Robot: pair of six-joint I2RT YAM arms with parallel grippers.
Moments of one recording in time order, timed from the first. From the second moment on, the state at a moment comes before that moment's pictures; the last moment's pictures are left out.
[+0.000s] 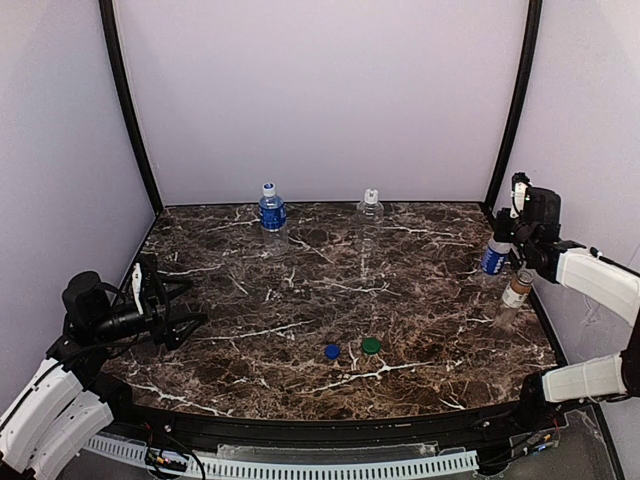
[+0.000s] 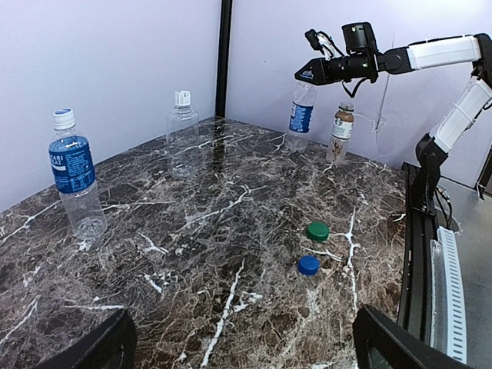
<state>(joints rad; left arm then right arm) -0.22 0.38 0.23 -0.02 0.80 0.02 0.09 1.16 0.73 0.09 0.27 0.03</state>
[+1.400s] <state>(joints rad) -0.18 0.40 0.23 -0.01 0.44 -0.05 0.37 1.52 1.53 -0.37 0.11 0.04</state>
